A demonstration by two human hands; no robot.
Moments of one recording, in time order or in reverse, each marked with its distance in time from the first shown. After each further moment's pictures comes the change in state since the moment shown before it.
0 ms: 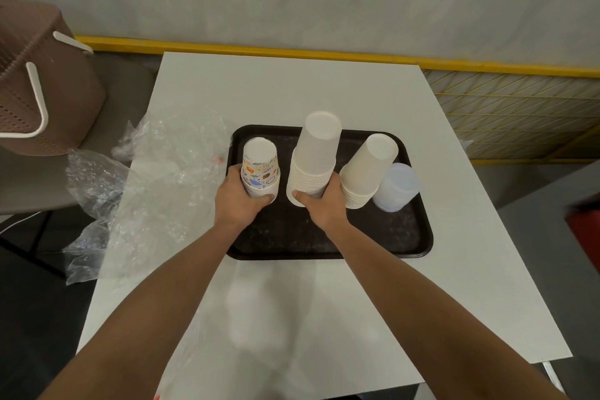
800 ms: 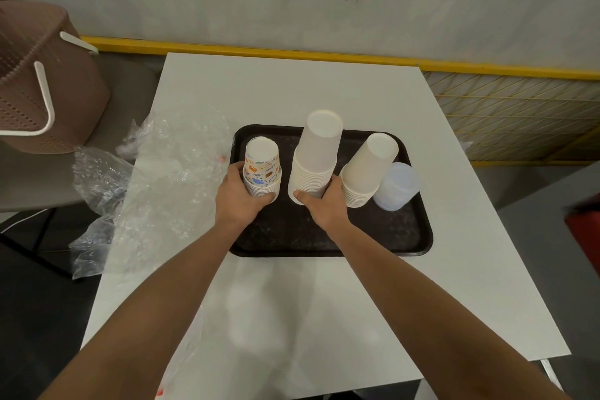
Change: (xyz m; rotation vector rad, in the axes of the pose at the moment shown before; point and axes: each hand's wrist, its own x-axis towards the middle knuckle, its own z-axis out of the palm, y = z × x) left_hand -0.002 -0.003 -0.003 -0.003 0.029 0.018; right_hand -0.004 0.000 0.000 -0.001 -0.028 0.074
